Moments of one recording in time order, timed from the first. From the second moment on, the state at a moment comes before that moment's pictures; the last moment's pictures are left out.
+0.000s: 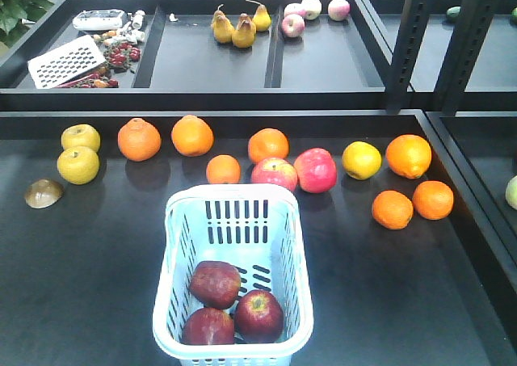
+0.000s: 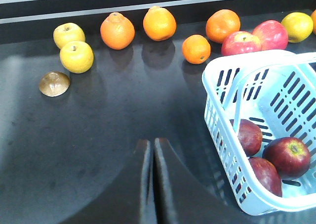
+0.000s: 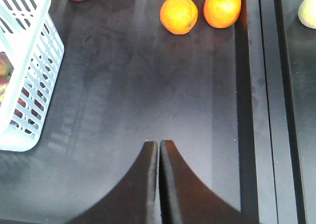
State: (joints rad) left arm -0.23 0.60 -0.75 0.05 0.81 -0.10; right arm 0.06 0.69 -0.73 0.00 0.96 -0.04
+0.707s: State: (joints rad) left arm -0.18 0.25 -0.42 0.09 0.44 -0.12; right arm 0.06 0.69 -0.73 0.00 0.96 -0.04
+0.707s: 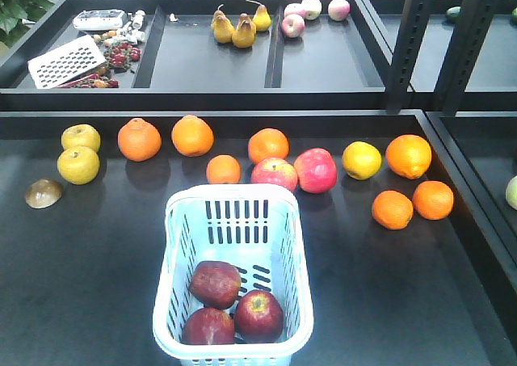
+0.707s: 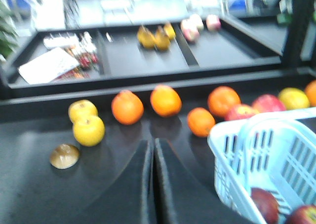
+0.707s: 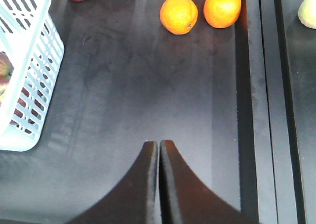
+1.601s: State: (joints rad) left arm -0.11 -0.01 0.02 0.09 0.07 -0.23; right arm 0.06 0.69 -0.73 0.00 0.97 -0.04
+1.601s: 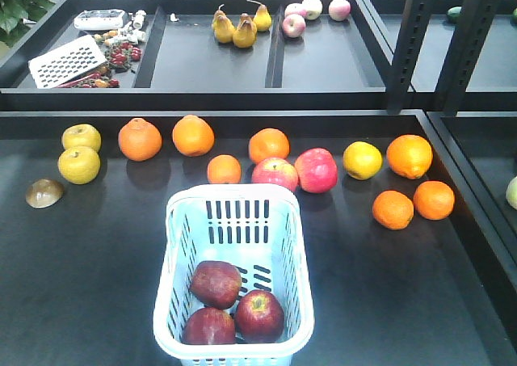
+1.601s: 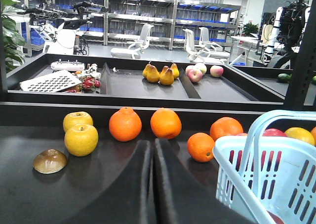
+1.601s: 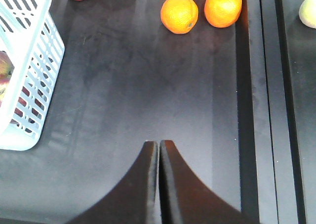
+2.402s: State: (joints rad) left arm -0.11 -0.01 0.02 0.09 0.07 -0.23; right arm 0.06 0.64 -0.73 0.00 0.97 -0.04
